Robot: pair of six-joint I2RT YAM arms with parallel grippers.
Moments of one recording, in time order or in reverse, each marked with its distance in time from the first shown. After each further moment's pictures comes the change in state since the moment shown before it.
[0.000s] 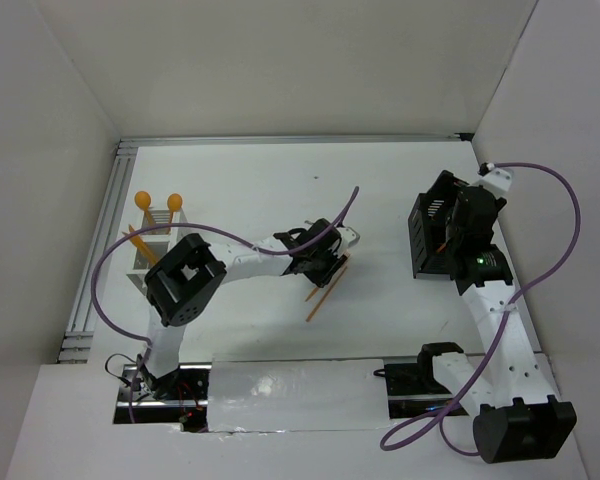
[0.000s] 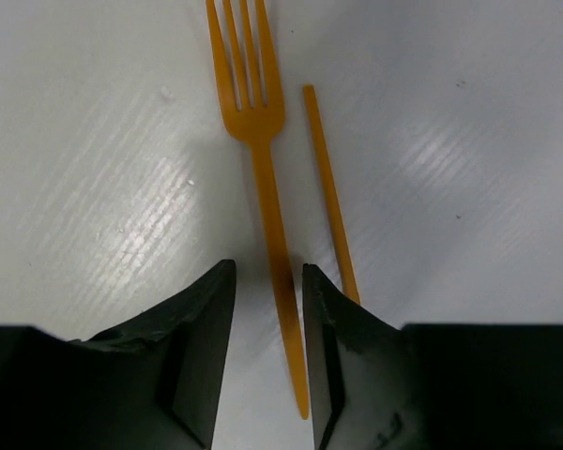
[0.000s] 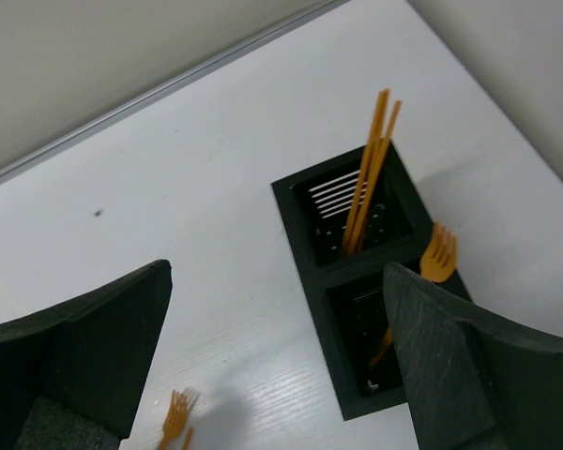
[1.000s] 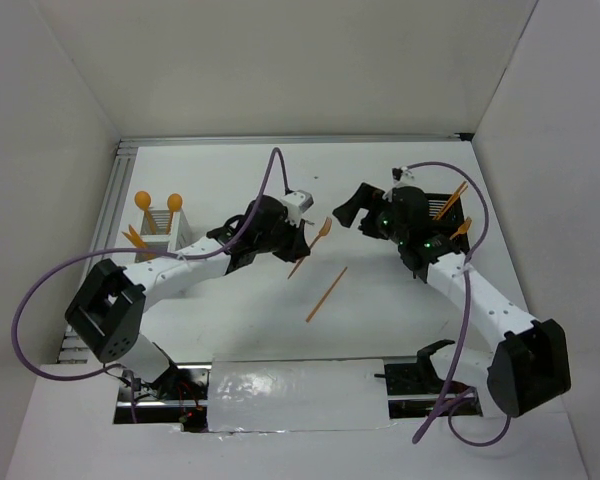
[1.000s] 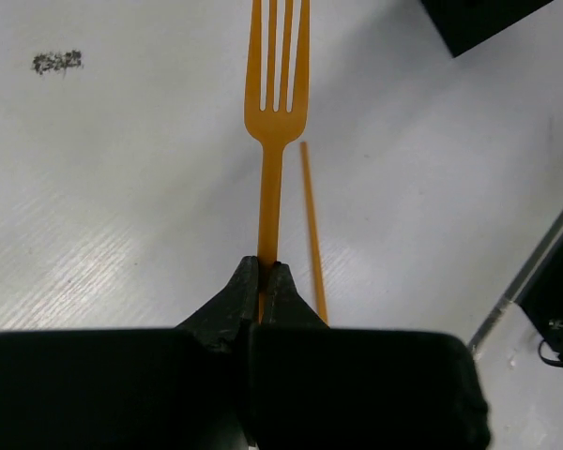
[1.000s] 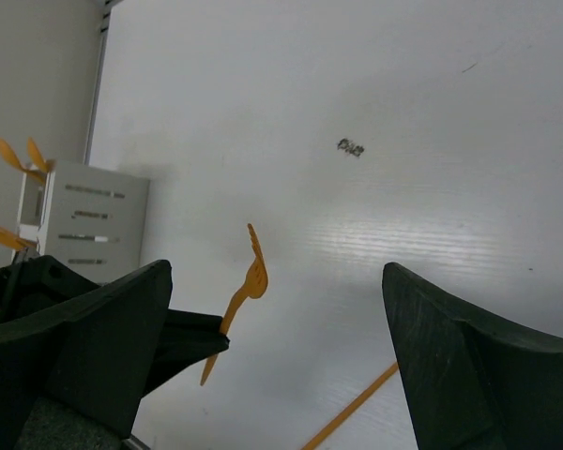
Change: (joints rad) left arm 0.179 -0.431 -0.282 0.195 0.171 -0.182; right arm 0.314 0.259 -0.085 0.235 -0.463 0.303
